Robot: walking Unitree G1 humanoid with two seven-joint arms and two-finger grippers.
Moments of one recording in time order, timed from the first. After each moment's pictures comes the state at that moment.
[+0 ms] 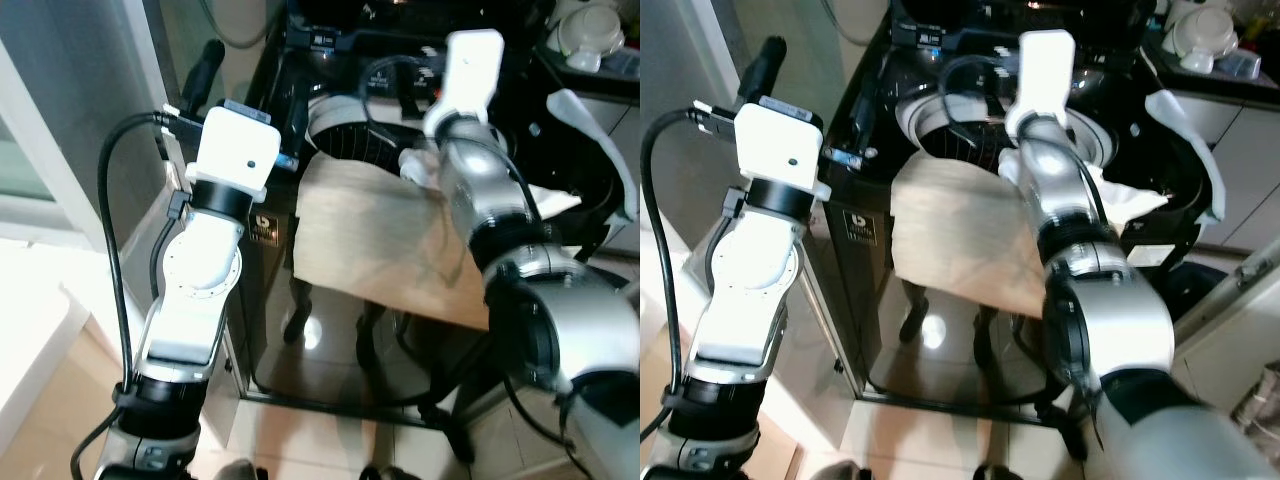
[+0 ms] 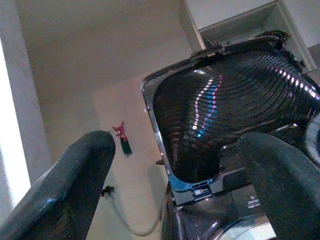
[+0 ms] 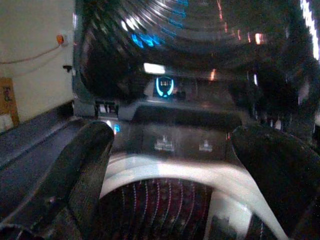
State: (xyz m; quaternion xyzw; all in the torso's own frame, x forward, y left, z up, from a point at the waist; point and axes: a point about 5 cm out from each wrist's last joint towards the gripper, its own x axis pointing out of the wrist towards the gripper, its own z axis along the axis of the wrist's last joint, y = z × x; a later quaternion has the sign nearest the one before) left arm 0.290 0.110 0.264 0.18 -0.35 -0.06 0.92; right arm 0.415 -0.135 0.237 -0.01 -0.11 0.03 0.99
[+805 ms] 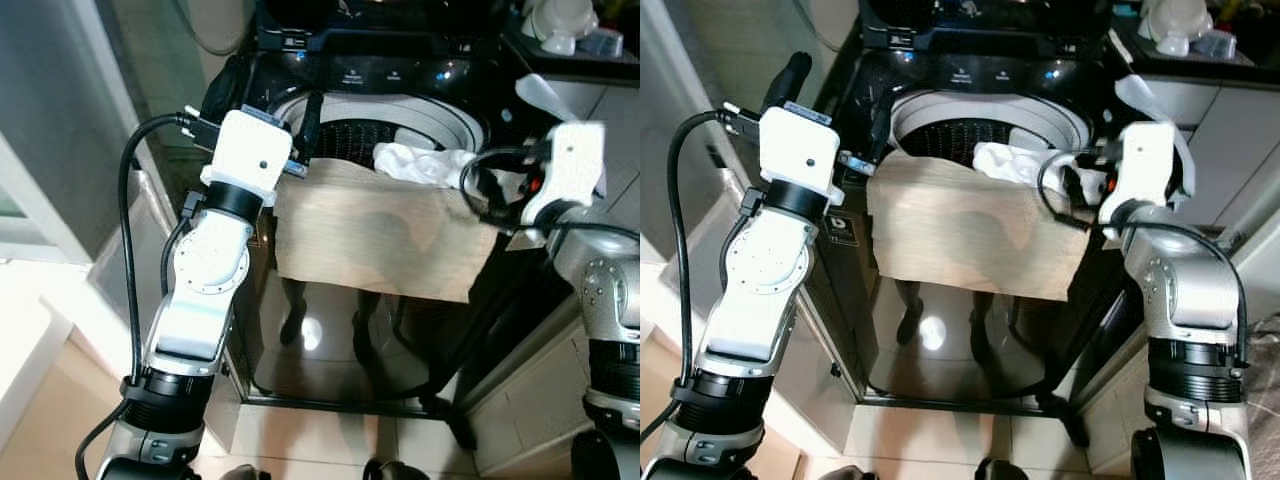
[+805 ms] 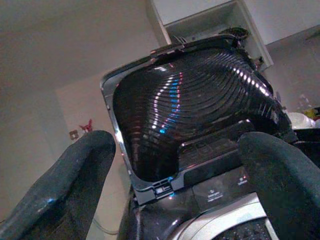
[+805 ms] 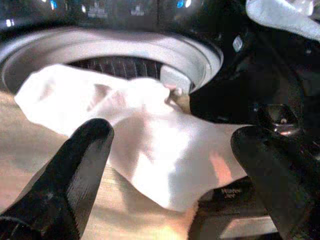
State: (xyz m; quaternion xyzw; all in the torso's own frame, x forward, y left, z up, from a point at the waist) left arm 0.298 0.104 0.256 0.18 -0.32 -0.09 0.93; right arm 0.328 -0.226 0.210 -0.03 0.11 0.01 0.99
